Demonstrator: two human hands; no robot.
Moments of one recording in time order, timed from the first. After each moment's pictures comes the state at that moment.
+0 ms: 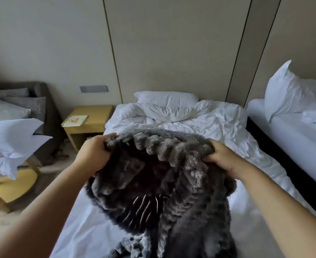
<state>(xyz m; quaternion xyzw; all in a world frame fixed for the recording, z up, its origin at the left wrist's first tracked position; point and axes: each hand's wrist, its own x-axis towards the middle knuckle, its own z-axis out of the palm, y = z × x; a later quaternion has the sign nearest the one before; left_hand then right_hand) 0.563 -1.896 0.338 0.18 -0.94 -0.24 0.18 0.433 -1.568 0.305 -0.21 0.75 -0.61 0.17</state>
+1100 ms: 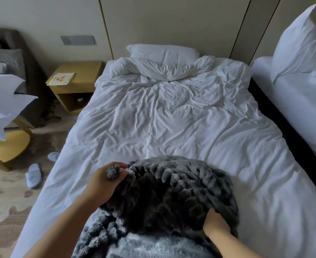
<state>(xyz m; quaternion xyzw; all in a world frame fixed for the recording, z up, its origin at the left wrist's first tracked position) 0.631 -1.843 0.168 0.21 -0.87 -0.45 0.05 0.566 -1.521 0.015 0.10 0.93 -0.05 0.35</state>
